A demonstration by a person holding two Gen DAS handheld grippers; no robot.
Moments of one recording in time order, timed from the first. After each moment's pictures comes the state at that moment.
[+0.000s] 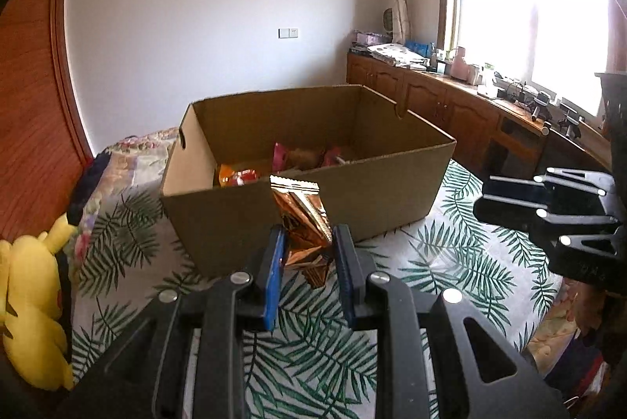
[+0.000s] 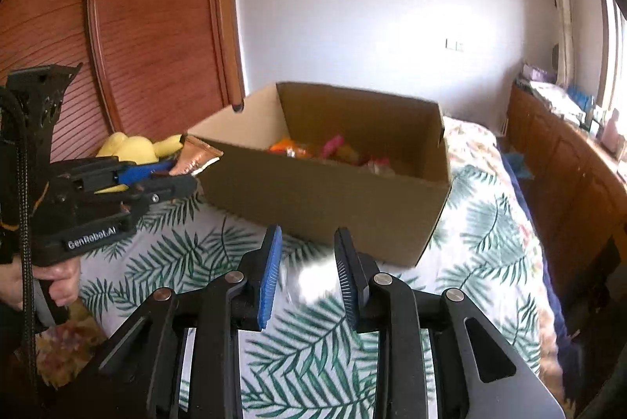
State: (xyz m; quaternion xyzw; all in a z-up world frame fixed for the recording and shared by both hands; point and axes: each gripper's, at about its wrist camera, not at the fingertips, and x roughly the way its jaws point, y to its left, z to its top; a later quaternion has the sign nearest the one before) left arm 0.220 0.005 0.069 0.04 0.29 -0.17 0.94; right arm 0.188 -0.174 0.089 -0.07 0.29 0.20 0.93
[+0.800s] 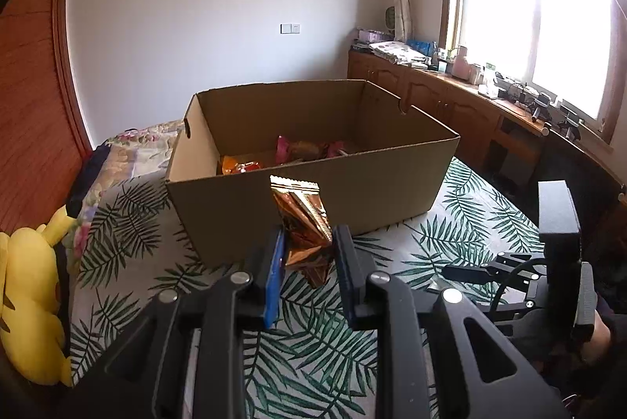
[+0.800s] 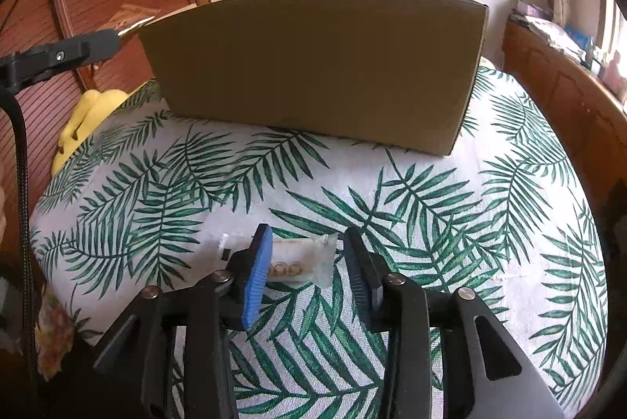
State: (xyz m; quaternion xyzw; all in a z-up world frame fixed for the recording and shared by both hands) left arm 0.217 0.016 0.061 0.03 0.30 -0.17 0.94; right arm 0.199 -0.174 -0.019 -0.05 0.40 0.17 0.90
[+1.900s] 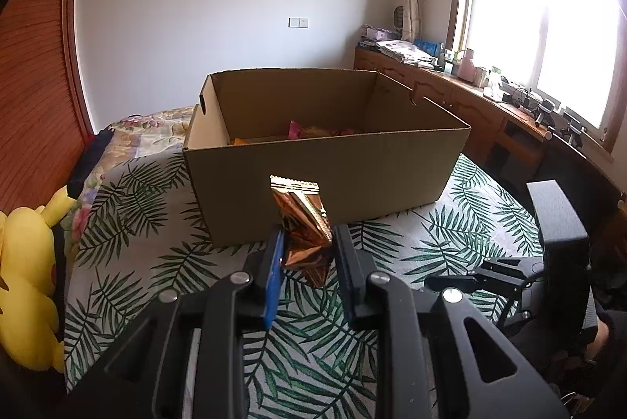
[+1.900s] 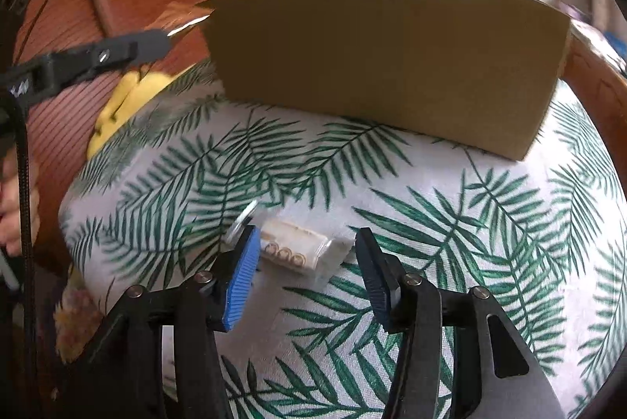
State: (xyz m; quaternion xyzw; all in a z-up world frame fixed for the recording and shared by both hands) left arm 0.214 0.034 0.048 0.01 0.31 -0.16 0.94; right arm 0.198 -0.137 -0.028 -0.06 0.42 0.26 0.87
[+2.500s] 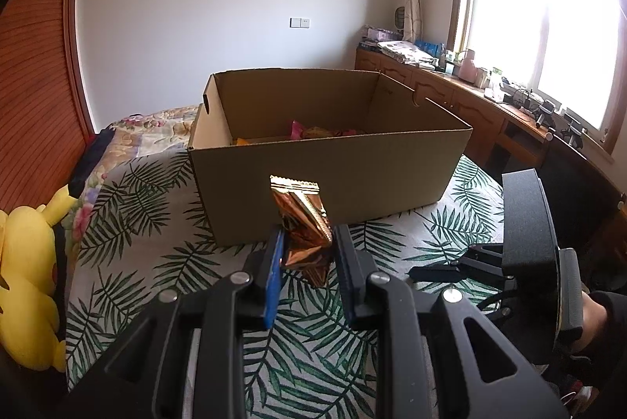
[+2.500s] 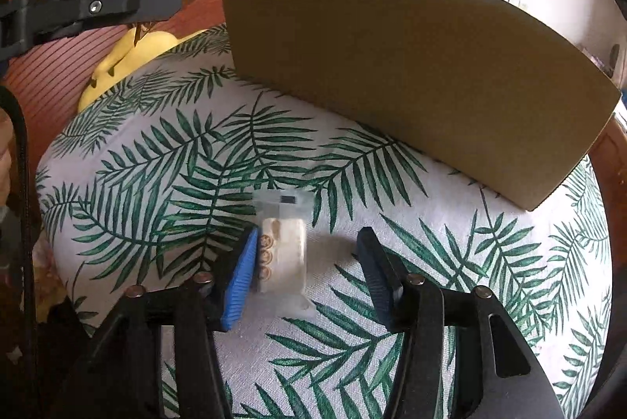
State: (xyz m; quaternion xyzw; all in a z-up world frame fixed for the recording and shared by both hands) left arm 0.213 0.036 0.049 0.01 0.31 -0.16 0.94; right arm 0.213 -0.114 -0.035 -0.14 0.42 0.27 0.86
